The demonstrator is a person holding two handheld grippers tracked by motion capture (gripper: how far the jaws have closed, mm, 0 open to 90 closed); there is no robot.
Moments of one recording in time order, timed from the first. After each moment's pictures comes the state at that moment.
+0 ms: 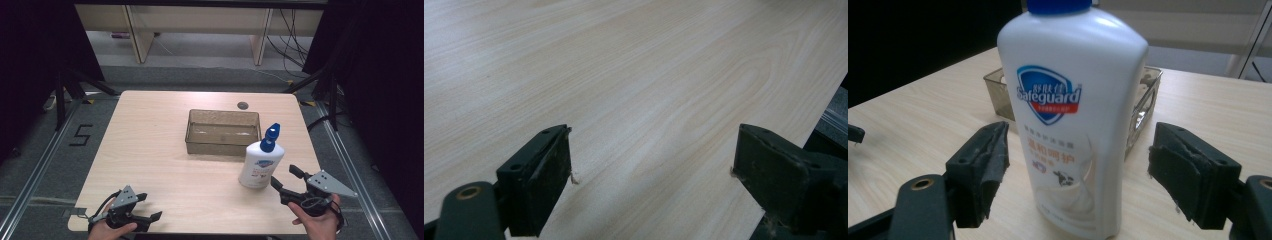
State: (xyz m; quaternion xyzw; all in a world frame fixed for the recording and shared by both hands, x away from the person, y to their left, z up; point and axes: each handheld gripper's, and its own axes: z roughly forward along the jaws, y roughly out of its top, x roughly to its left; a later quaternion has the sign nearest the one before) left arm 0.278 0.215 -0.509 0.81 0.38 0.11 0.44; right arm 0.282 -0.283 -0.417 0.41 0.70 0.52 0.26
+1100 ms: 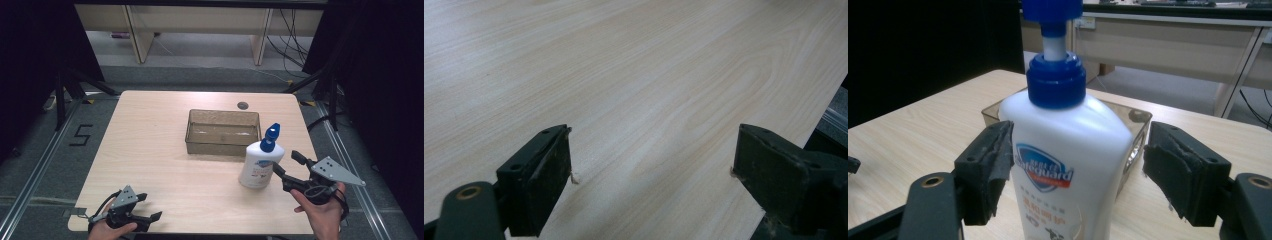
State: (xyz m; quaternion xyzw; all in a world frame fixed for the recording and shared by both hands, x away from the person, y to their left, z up) left arm 0.278 0.215 -0.510 0.81 0.37 0.10 0.44; right arm 0.293 -0.277 -0.379 0.40 0.69 0.54 0.28
